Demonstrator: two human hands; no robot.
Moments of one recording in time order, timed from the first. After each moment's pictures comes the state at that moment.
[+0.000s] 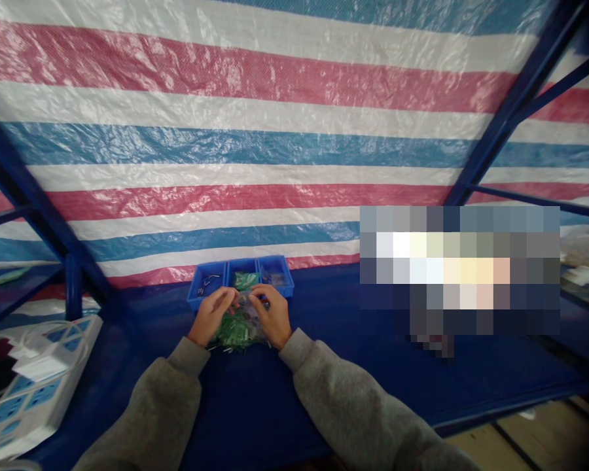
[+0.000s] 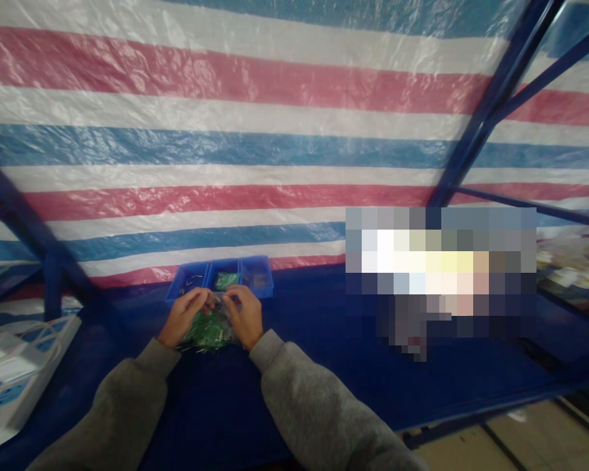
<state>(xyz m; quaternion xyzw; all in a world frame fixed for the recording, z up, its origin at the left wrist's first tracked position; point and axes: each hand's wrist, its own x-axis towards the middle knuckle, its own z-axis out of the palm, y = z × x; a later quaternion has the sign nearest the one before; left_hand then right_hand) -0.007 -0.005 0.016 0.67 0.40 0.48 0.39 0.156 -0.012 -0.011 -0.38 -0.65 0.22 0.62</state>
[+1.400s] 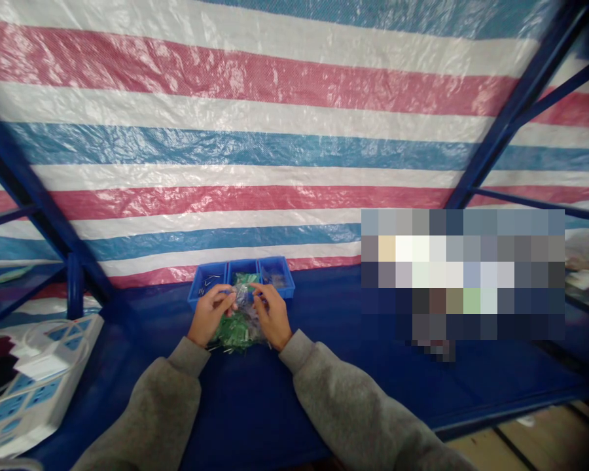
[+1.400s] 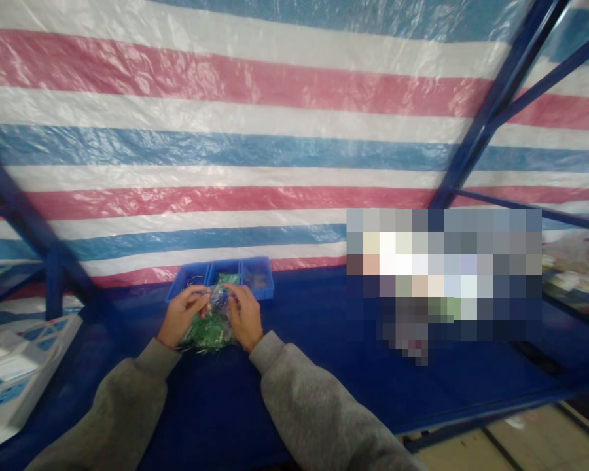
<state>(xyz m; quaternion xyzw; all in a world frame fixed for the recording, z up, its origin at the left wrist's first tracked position) -0.007 -0.006 0.017 0.64 0.42 0.51 0.39 0.156 -0.014 -0.011 -0.37 -0.68 0.22 0.60</state>
